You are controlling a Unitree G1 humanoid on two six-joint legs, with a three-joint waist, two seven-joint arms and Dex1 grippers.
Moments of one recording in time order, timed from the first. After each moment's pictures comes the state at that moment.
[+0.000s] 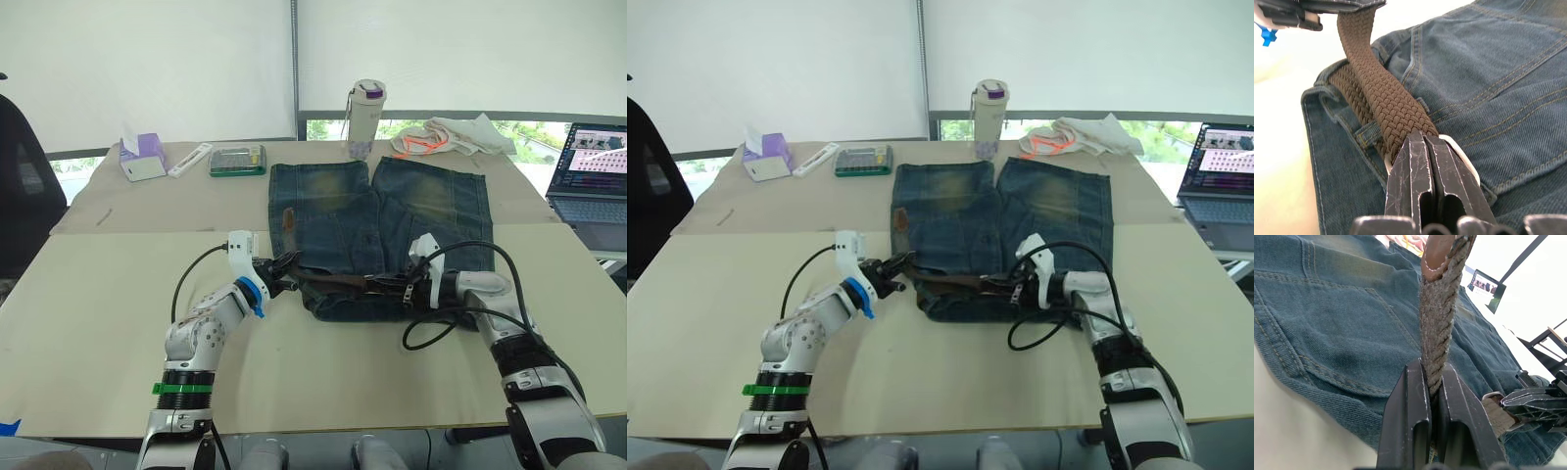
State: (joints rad) left arm -0.42 0.16 0.12 0.03 -0.59 0.65 -0.42; right arm -0.61 -0.51 0.08 0.53 0.25 0.17 1.18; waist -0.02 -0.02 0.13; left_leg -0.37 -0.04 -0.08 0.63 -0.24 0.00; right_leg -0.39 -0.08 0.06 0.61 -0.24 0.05
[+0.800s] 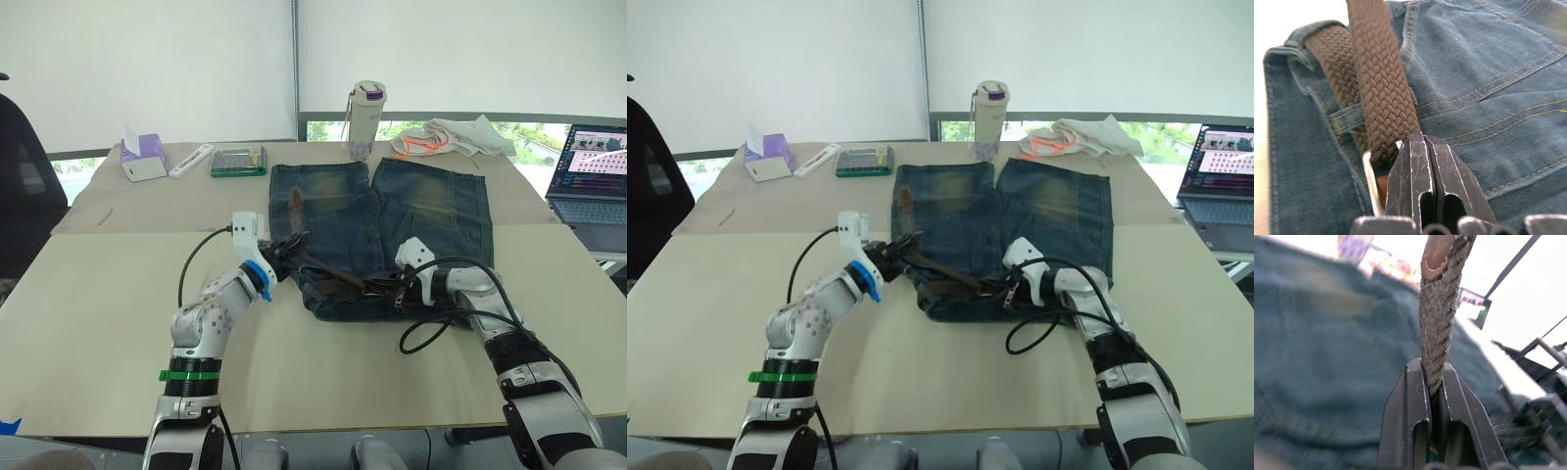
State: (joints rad) left arm -0.54 0.11 0.13 0.01 -0.62 0.65 -0.39; right arm -0.62 -0.50 0.15 0.56 0.09 0.00 1.06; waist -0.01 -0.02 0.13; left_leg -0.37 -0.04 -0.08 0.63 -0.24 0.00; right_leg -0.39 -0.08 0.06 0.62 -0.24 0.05
